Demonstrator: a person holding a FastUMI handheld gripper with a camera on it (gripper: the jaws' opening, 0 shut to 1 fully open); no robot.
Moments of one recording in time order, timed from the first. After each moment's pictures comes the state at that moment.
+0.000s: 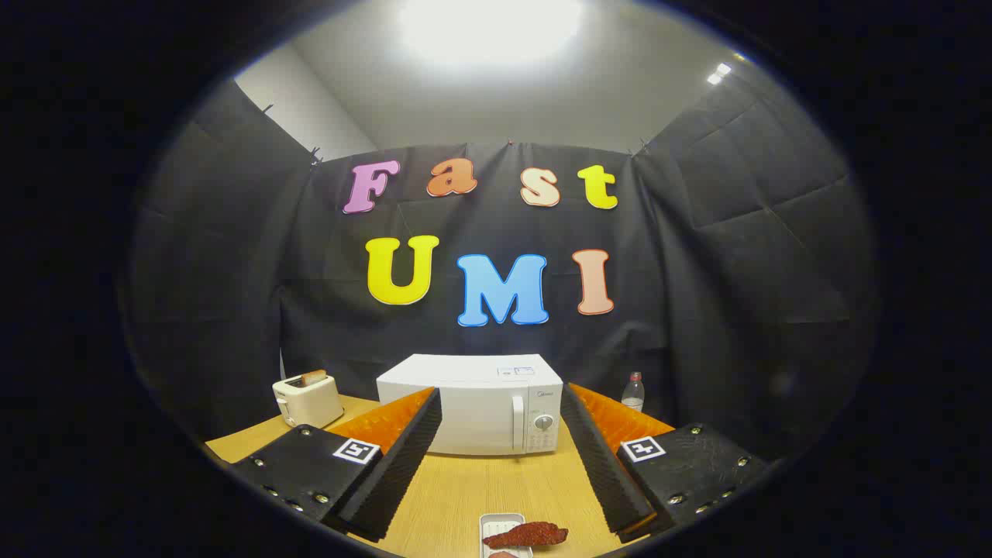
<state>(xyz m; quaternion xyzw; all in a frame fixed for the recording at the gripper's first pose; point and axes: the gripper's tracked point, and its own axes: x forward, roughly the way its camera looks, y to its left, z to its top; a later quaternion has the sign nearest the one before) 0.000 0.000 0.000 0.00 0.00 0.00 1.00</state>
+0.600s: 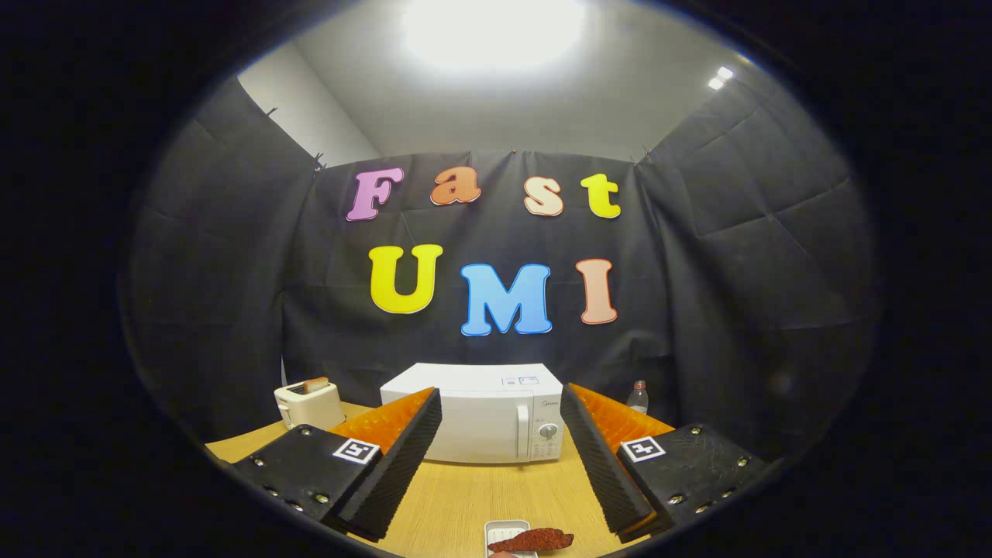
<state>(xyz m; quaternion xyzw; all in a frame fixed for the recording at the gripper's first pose) 0.004 0.008 0.006 0.00 -0.01 0.00 1.00</state>
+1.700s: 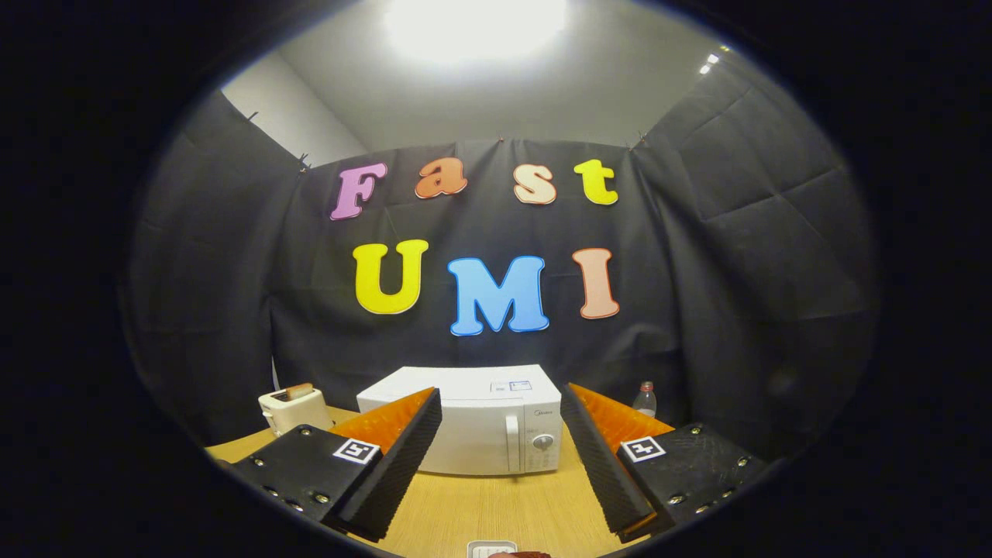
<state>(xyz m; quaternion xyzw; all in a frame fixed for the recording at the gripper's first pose) 0.085 -0.033 0.001 0.02 -0.01 0.01 1.00</state>
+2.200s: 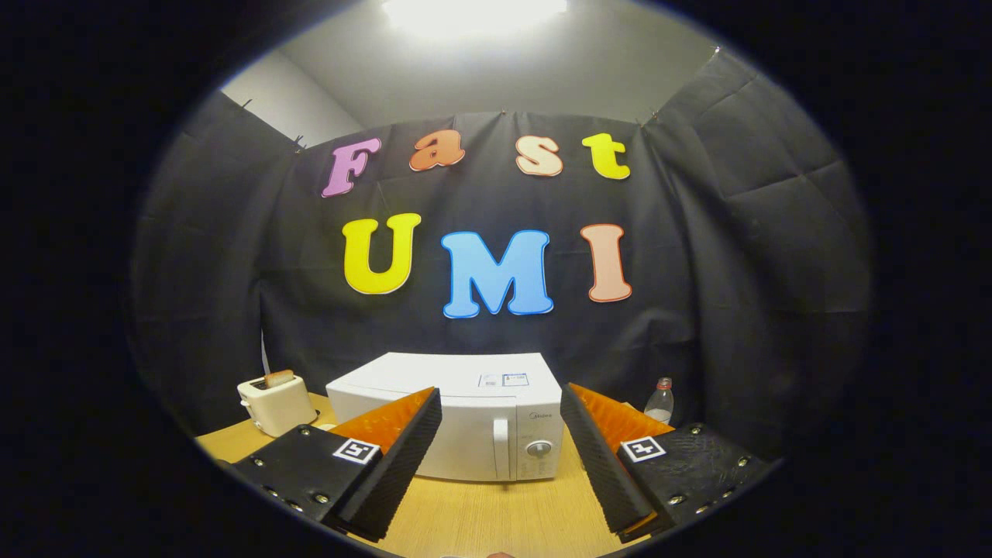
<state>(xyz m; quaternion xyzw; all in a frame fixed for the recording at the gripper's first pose) 0.172 -0.052 -0.041 0.01 0.04 0.02 1.00</state>
